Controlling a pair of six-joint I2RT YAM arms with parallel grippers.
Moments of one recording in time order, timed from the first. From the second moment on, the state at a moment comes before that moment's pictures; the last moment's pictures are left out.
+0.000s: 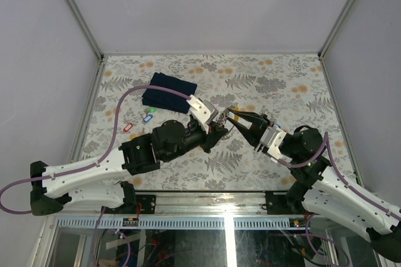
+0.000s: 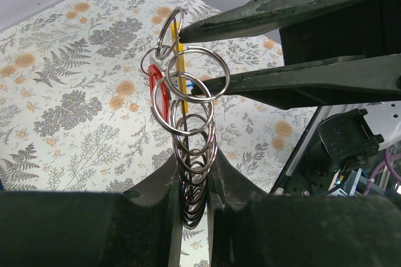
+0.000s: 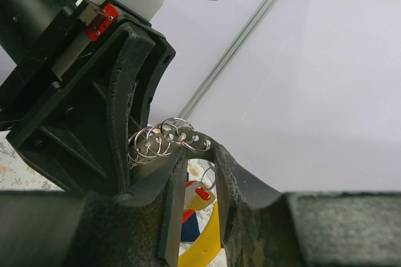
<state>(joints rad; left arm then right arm) -1.23 1.07 1.03 -0.11 -0.25 -0.18 0.83 0.68 0.60 0.49 -0.38 -0.51</state>
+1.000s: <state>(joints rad) -1.23 1.09 1.03 -0.12 -0.25 -0.18 0.83 0.67 0.62 0.40 -0.43 -0.68</state>
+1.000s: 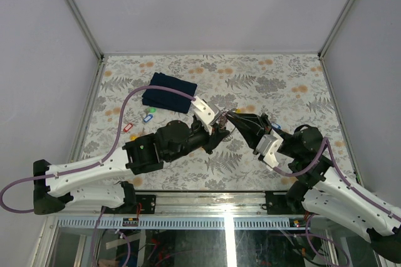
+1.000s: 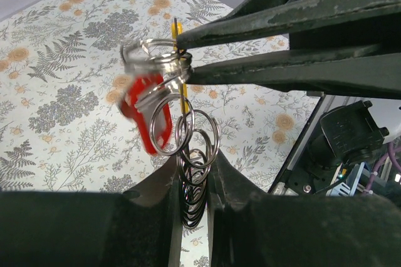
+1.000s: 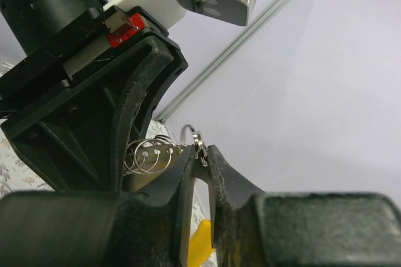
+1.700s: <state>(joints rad) -1.23 1.09 1.04 -0.13 -0.26 -0.15 0.83 0.60 0.62 0.30 -0.43 -0.71</state>
